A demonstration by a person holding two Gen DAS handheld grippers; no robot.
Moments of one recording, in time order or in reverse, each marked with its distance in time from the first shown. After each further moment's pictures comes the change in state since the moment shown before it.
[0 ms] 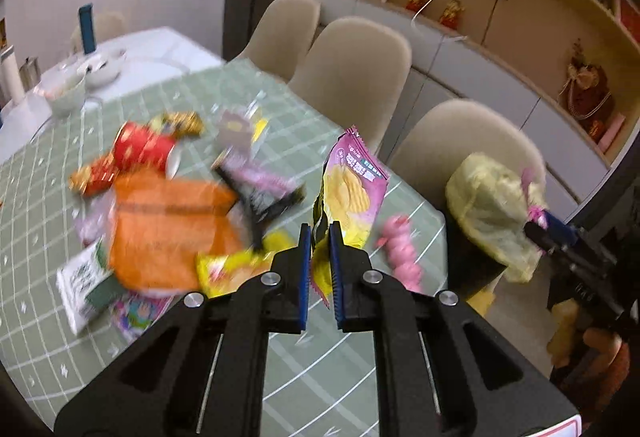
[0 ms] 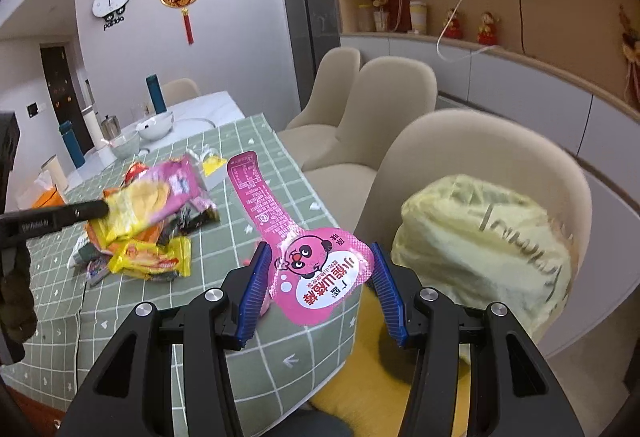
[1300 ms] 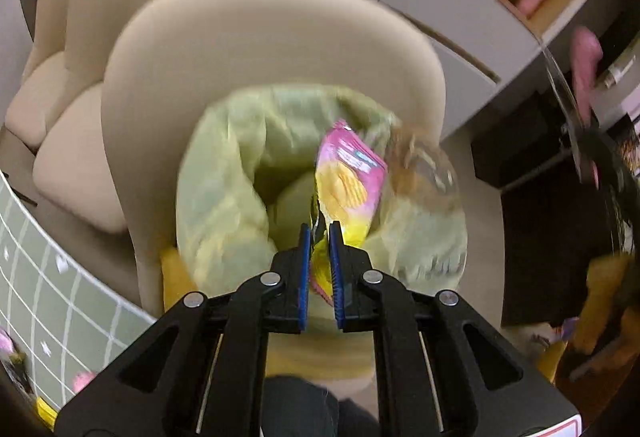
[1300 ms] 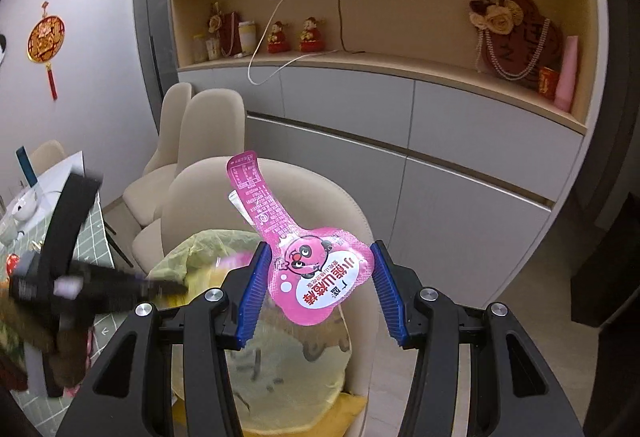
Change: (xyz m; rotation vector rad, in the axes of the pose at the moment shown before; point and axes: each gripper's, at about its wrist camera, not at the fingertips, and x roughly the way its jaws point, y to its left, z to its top) left arm 0.234 -0.280 0.041 0.375 0.459 -0.397; right arm -0.035 -0.212 0.033 0.220 -0.015 -0.411
